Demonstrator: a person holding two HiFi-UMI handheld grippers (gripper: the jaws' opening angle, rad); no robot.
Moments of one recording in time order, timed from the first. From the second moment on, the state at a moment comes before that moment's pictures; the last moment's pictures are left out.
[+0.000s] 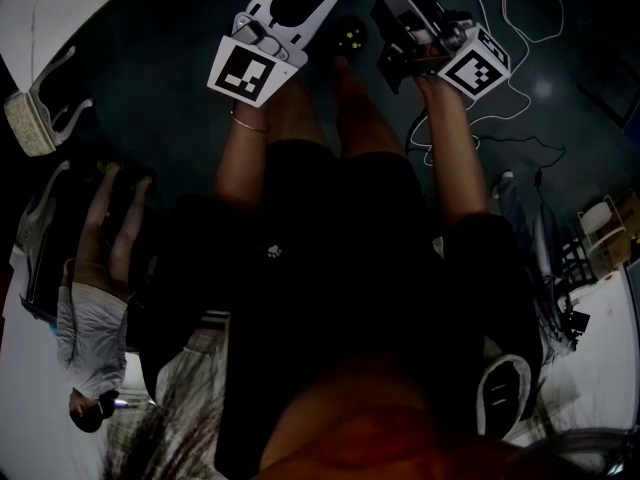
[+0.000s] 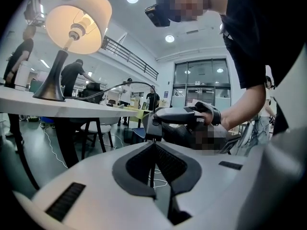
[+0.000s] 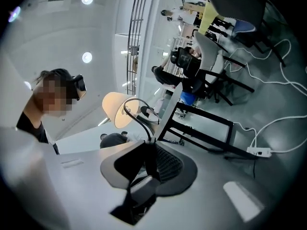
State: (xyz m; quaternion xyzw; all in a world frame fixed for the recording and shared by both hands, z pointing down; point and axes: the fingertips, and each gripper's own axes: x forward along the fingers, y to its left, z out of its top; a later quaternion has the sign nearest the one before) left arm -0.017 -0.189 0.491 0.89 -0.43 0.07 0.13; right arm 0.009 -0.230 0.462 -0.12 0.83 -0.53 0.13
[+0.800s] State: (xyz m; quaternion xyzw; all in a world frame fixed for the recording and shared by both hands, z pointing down) left arm -0.002 -0.187 0.486 0.90 -0.41 0.08 0.14; right arm 0.010 -0.230 0.467 -0.14 0.85 -0.50 0.09
